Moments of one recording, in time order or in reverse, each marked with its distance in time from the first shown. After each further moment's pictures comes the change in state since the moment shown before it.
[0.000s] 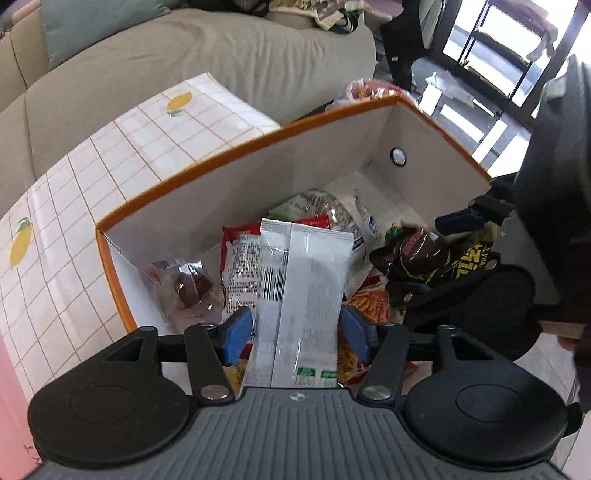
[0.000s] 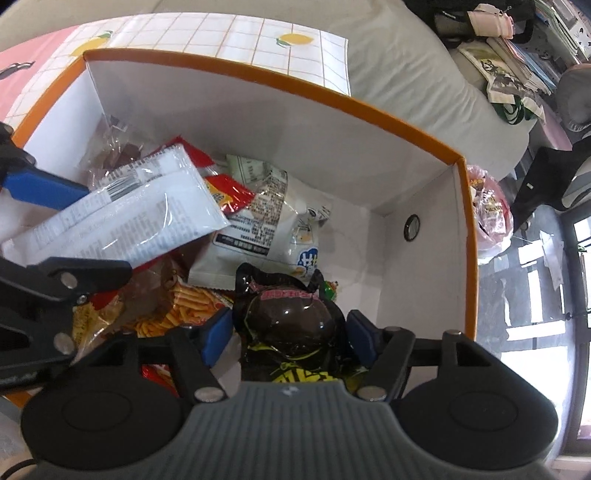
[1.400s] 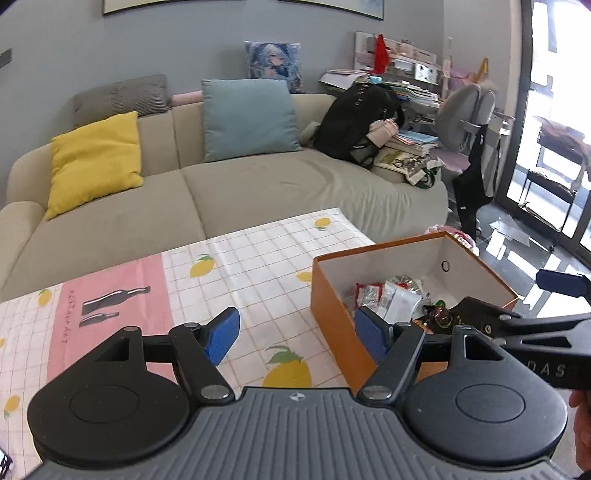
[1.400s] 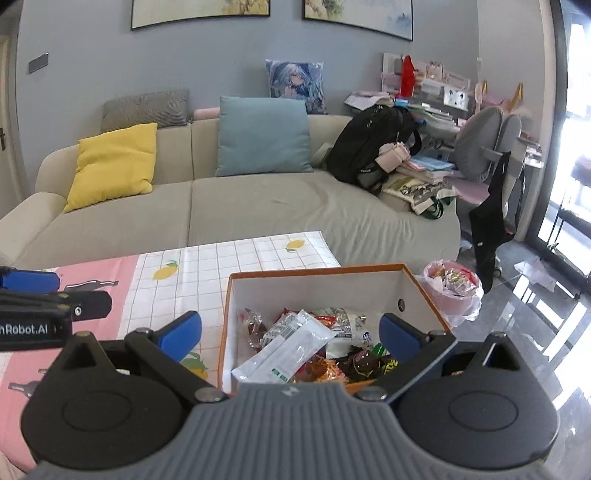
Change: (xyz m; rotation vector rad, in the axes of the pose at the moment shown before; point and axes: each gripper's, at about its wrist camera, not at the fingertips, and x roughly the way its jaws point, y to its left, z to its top) left arm -0.213 0.032 -0.158 -0.195 -0.494 0.272; right arm -0.220 0.121 -0.124 0.385 -0.686 -0.028
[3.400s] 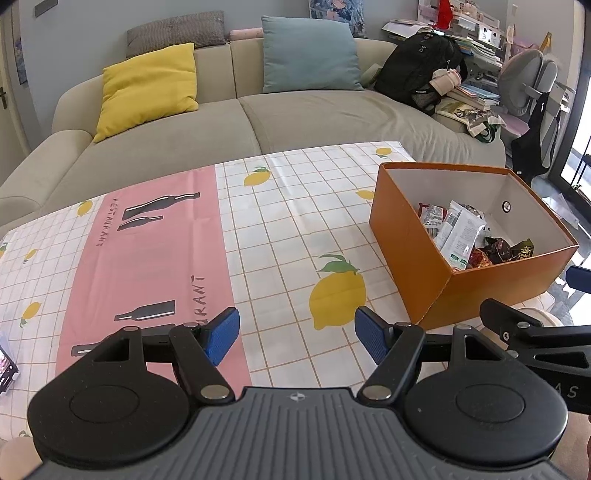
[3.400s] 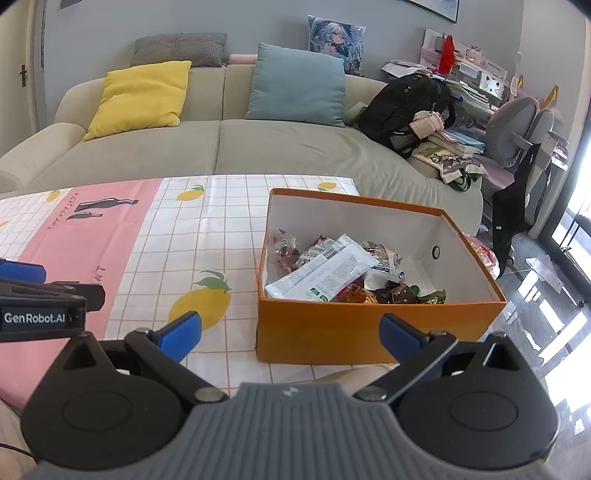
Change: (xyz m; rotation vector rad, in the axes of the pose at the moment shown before) left arm 0.014 0.022 -0.072 -0.103 0.175 0.149; right arm 0.021 0.042 -0.061 -0.110 0.142 0.039
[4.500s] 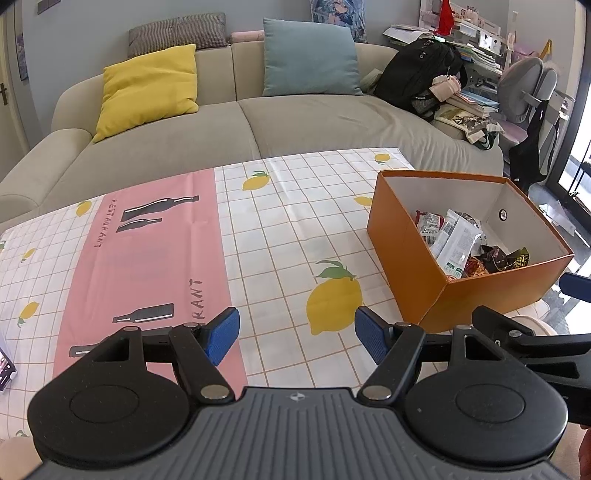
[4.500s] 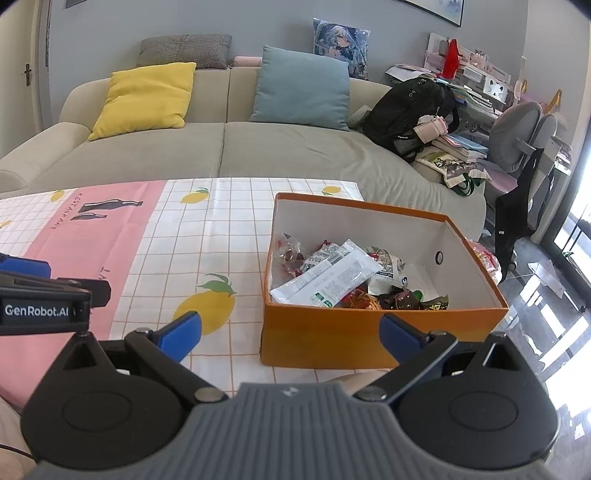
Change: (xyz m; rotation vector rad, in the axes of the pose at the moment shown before) left arm -0.004 0.000 0.005 -0.020 -0.004 -0.013; right arm -0.003 0.002 0.003 -0.012 -0.009 0.009
